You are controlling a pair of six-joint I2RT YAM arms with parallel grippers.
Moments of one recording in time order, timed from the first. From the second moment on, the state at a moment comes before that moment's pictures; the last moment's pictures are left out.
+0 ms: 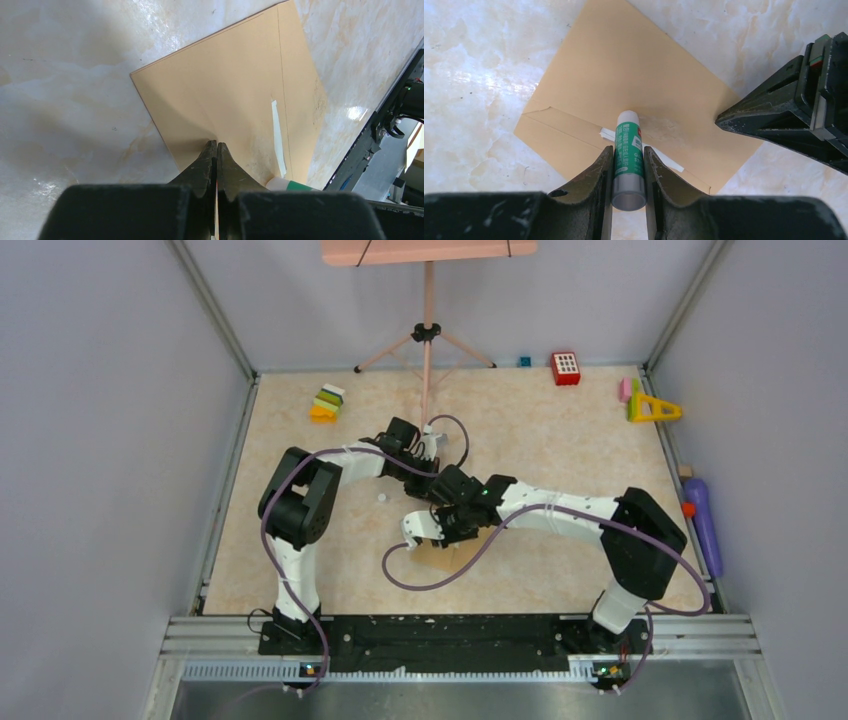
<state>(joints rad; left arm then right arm) -0.48 2.01 1.25 -0.32 0.66 -0.16 0.96 1.66 1.13 -0.60 -0.19 -0.93</state>
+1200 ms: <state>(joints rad) -0.49 2.01 1.25 -0.30 0.65 -0.16 0.95 1.73 1.09 -0.40 0.19 -0.96</state>
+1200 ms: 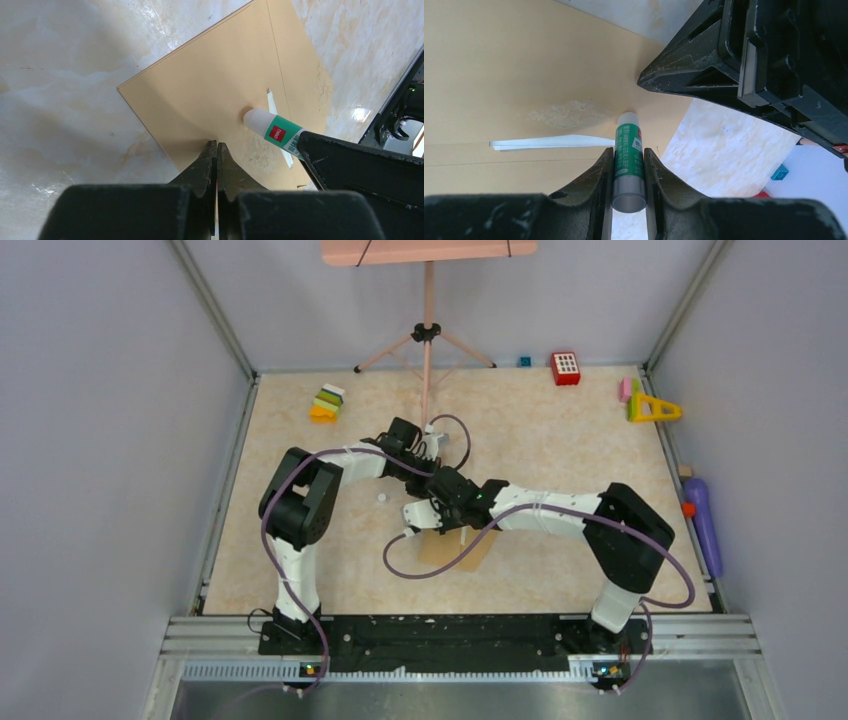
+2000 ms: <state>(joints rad) -0.50 2.01 1.25 -0.30 0.63 -0.16 0.96 1.70 1.10 -0.48 0.07 -1.00</state>
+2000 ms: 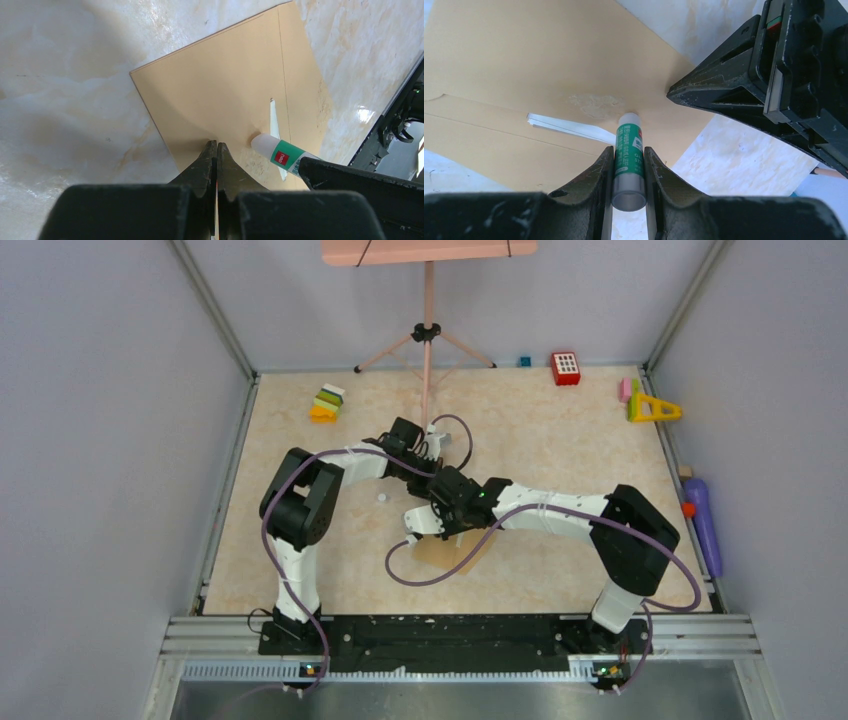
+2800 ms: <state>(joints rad) -0.51 2.01 1.26 -0.29 0.62 -0.16 0.99 1.70 1.11 -0.50 -0.03 -0.99</state>
